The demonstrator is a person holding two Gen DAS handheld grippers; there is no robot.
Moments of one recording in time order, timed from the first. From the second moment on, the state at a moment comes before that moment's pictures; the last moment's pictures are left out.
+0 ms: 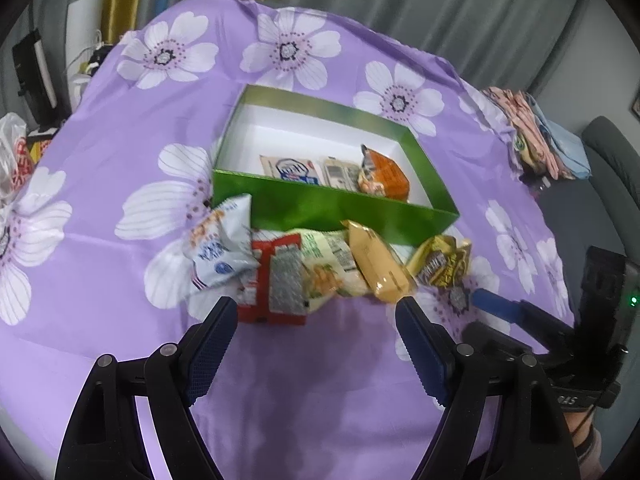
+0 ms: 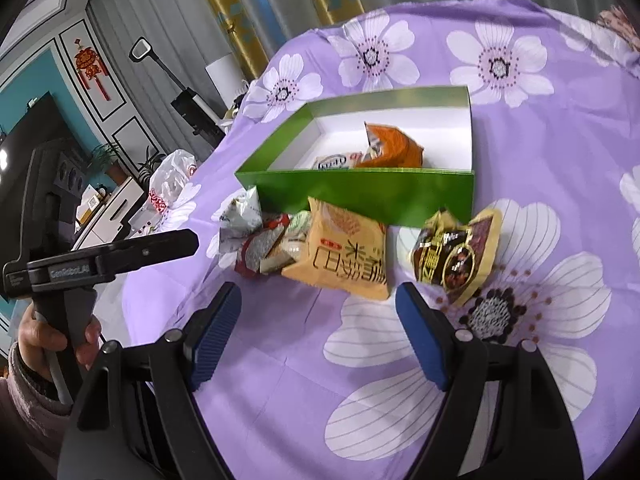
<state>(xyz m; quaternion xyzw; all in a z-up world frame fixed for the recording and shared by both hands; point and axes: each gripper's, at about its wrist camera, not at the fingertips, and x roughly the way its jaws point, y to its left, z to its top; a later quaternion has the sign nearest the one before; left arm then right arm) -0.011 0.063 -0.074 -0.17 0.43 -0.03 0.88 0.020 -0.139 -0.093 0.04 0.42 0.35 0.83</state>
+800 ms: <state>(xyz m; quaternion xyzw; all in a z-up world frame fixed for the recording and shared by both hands) 0.030 0.014 -0.091 -0.17 0.45 -0.08 0.87 0.048 -0.157 -0.134 0.07 0.45 0.36 0.81</state>
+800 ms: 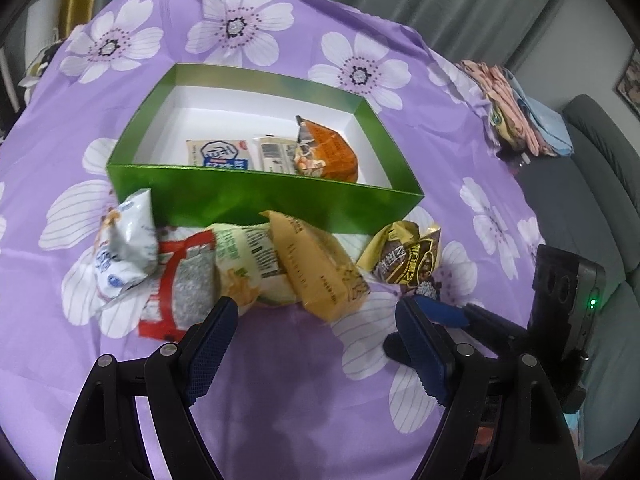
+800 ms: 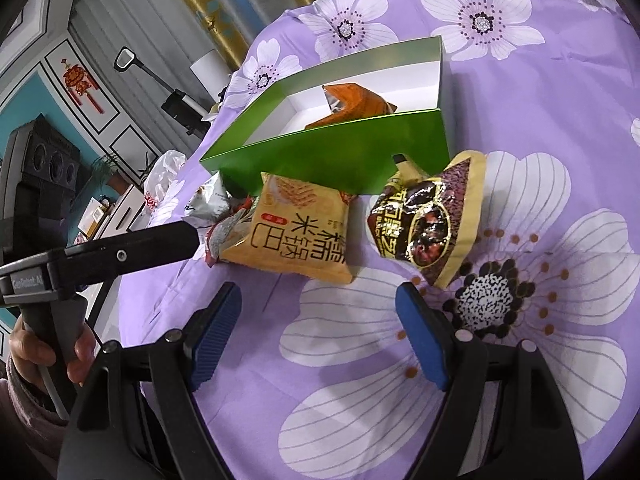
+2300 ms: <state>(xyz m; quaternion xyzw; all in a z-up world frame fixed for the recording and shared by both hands) 0.073 -0.010 -0.105 -0.14 0.47 -0.09 0.87 0.077 -0.143 -0.148 0.09 0.45 0.40 0.79</state>
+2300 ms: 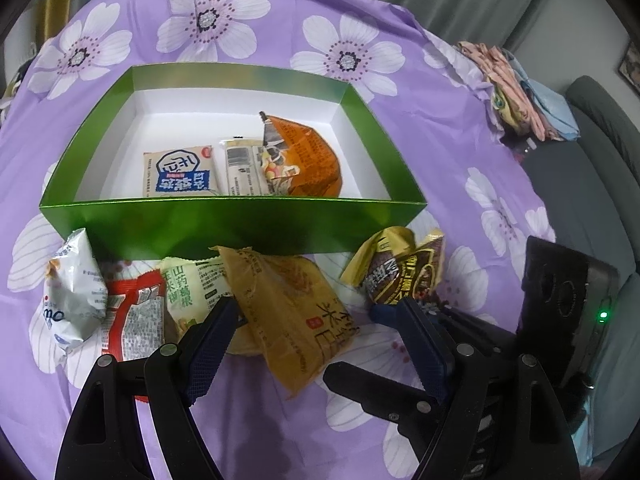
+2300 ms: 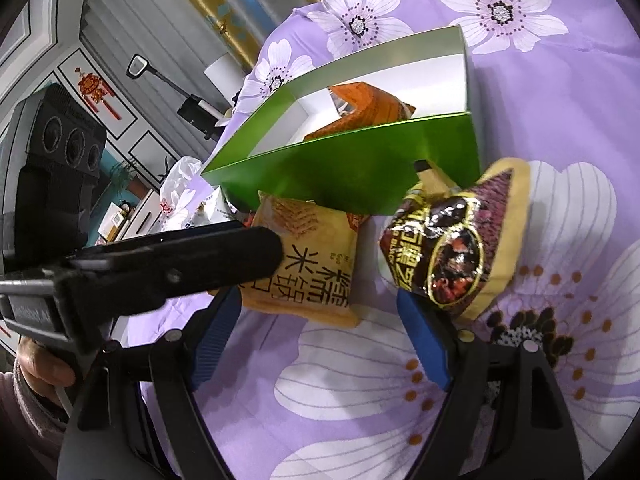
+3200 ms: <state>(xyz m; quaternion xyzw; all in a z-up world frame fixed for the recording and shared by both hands) 0.064 -0.002 -0.107 -0.11 0.45 -0.09 0.88 0.069 -0.123 -0.137 0.07 0.41 0.44 0.79</state>
